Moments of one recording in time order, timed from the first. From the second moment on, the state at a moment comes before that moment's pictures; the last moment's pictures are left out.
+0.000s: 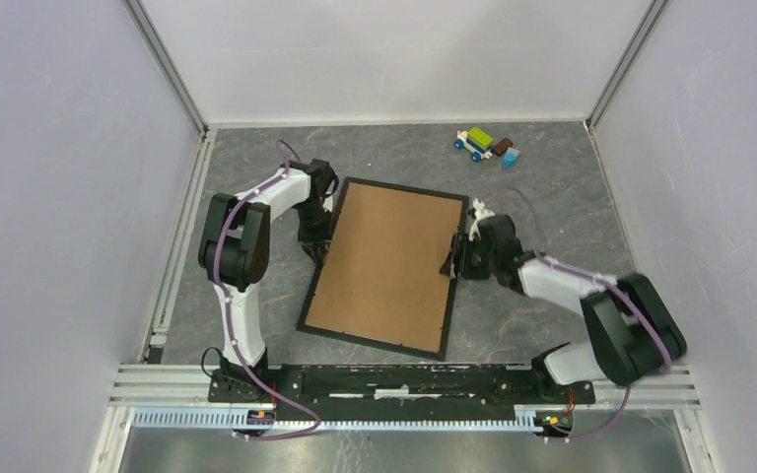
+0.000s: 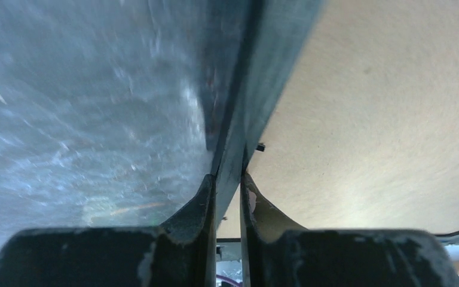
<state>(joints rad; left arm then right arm) -0.32 2.01 1.41 -1.06 0.10 -0.29 0.41 1.49 0.65 -0.01 -0.23 0.43</state>
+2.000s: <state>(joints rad) -0.27 1.71 1.06 -0.83 -0.07 -0.41 0.11 1.59 0.99 -0.45 -0.17 0.09</state>
